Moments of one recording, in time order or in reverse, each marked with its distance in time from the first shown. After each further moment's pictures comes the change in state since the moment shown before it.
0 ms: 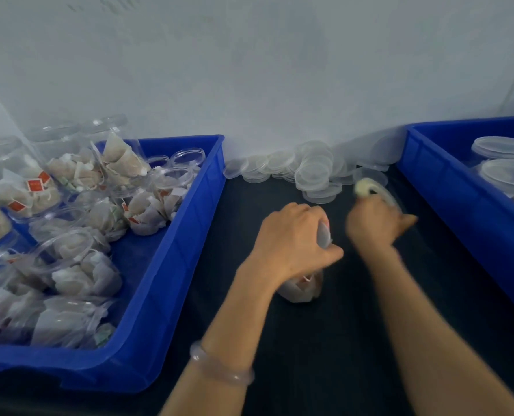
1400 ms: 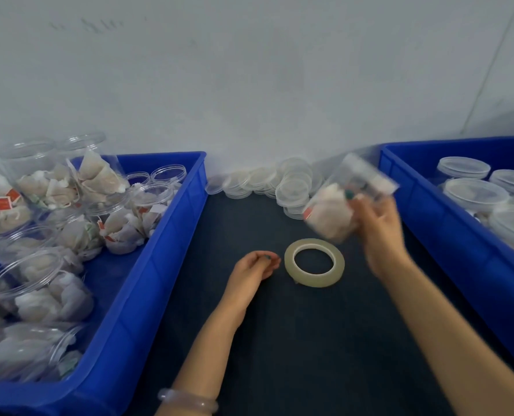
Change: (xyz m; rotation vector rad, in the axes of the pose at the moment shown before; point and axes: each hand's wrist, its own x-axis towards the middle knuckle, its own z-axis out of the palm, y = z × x) left_hand -0.027 -0.036 0.062 -1.213 0.040 -0.632; right_hand 0.003 0.034 -0.042 1.469 -0.258 0.035
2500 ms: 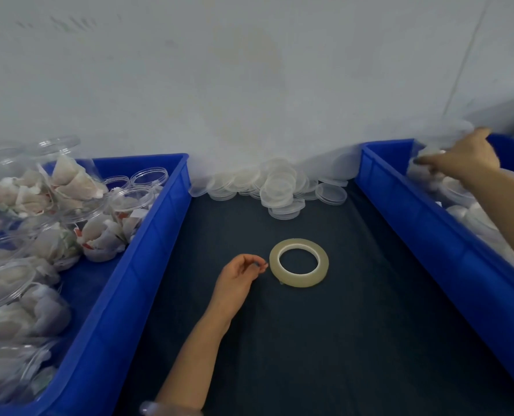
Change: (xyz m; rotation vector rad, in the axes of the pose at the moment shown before) left_hand 0.004 -0.010 0.001 0.110 -0.024 0.086; right_hand 0.144 -0.080 -0.138 -1.136 0.435 0.220
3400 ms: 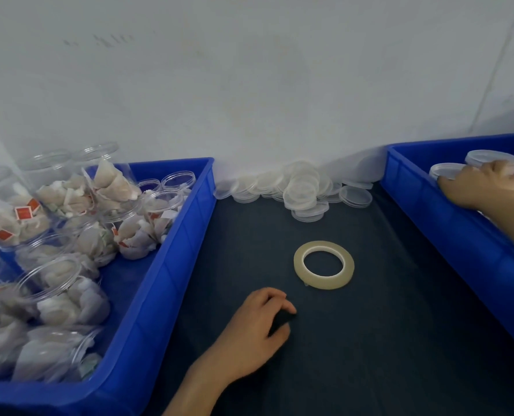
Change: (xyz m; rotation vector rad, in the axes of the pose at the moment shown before) left_hand -0.069 0.008 -0.030 0.879 -0.334 0.295; right_hand -0.019 0.011 0.029 -0.687 -0.132 -0.157
